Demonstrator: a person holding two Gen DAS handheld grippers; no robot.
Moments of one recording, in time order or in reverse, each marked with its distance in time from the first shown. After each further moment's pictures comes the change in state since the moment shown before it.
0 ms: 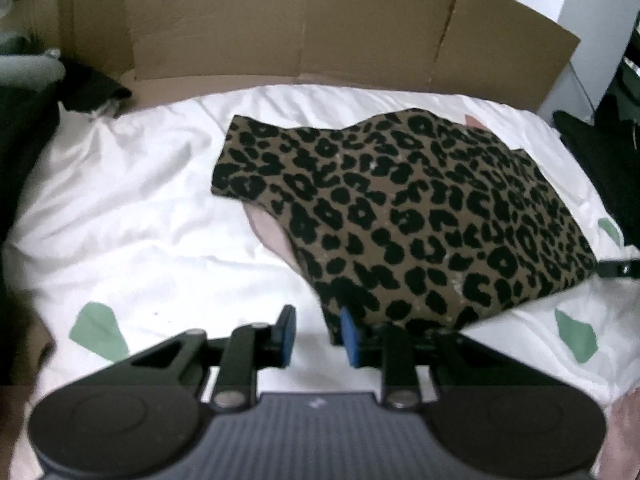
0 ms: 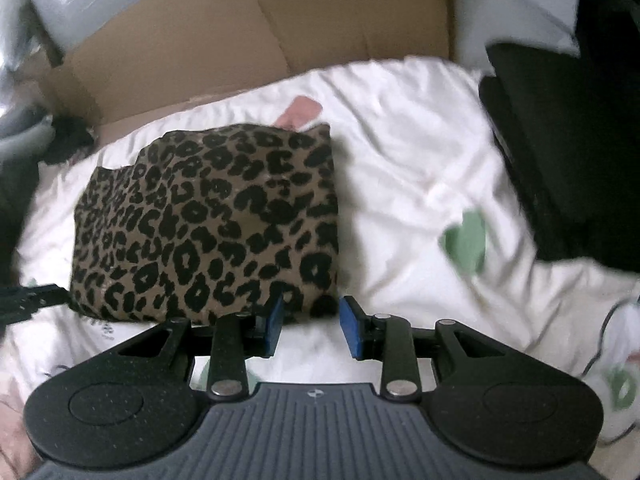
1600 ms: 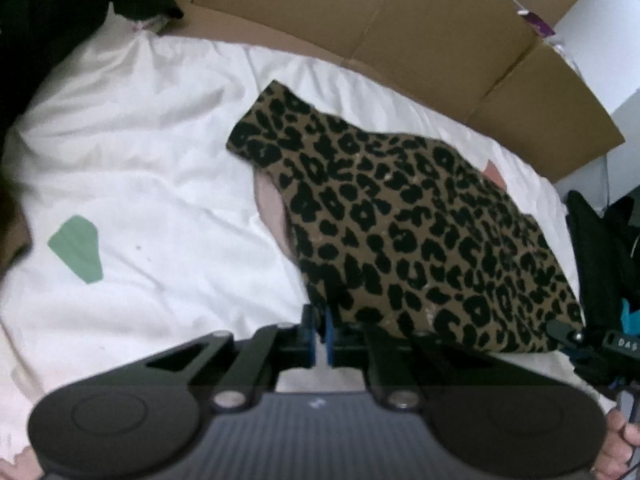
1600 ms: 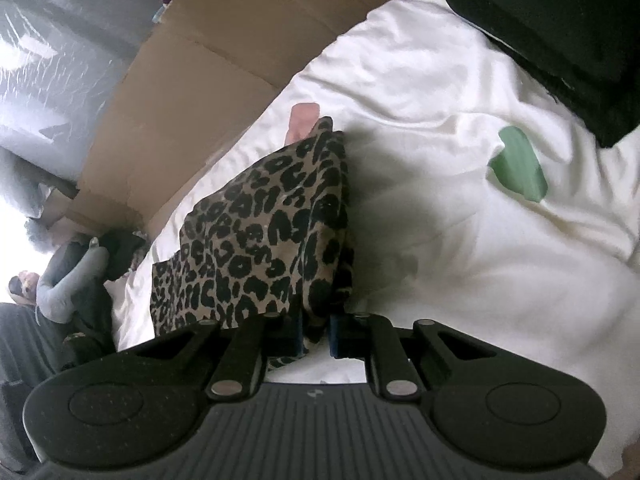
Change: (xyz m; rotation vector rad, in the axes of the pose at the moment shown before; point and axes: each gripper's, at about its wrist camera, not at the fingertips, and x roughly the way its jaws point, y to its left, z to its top) left arm 0.002 0.014 0.018 -0.339 0.080 -0.082; right arm 0.014 -0.019 0.004 0.387 -0.036 0.251
